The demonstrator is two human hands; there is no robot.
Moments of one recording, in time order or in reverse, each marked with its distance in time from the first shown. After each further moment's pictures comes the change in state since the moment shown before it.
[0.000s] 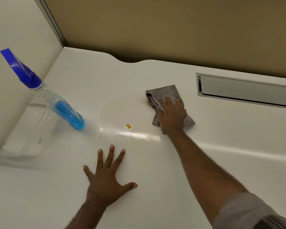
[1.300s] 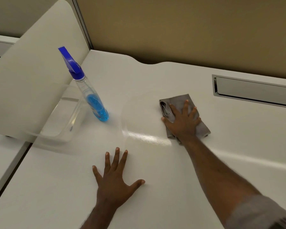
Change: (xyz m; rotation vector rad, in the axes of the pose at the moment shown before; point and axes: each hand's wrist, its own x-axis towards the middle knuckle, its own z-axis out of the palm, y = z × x) left_hand -0.051 -0.036 0.009 -0.042 0.162 -0.087; right_hand -0.047 -0.011 0.015 -0.081 -0.070 -0.001
